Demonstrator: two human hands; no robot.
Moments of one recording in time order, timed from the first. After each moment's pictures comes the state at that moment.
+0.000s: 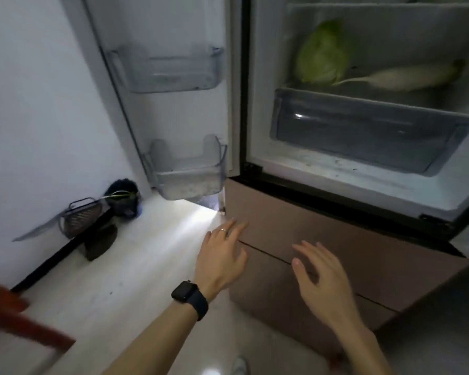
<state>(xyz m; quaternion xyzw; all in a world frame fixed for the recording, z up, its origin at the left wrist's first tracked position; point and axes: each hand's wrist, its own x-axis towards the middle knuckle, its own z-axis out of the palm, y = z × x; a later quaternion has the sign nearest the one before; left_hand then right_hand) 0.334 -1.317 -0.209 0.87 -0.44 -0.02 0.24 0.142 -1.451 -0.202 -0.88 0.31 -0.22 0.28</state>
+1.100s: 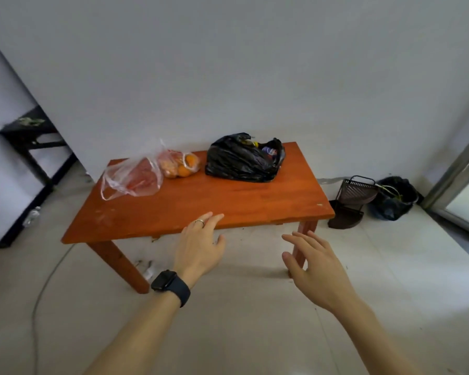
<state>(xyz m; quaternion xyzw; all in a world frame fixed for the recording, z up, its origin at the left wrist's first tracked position) 0.414 -0.432 -0.204 0.97 0.14 0.07 0.20 0.443 -0.697 -0.191 -0.94 -0.20 0.04 0.28</state>
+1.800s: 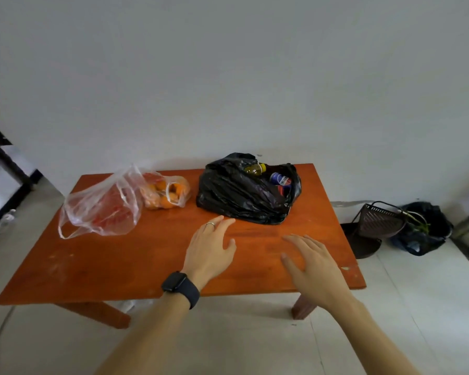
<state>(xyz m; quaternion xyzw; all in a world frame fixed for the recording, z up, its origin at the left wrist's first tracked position) 0.707 -0.350 -0.235 0.96 0.12 0.04 0.24 0.753 -0.593 -0.225 -0.94 -0.21 0.08 0.27</state>
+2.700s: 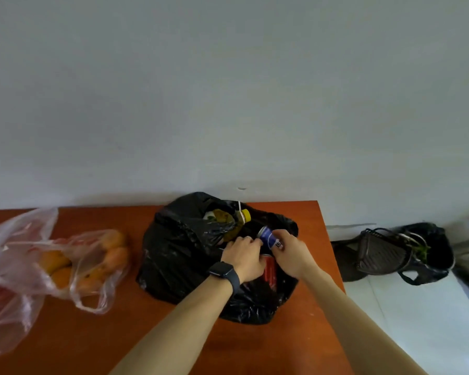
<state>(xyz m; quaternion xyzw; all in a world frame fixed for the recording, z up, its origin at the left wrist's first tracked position) 1.130 -0.330 -0.351 0.96 0.02 -0.21 0.18 1.182 -0.477 -0.352 -0.93 -0.11 0.25 0.26</state>
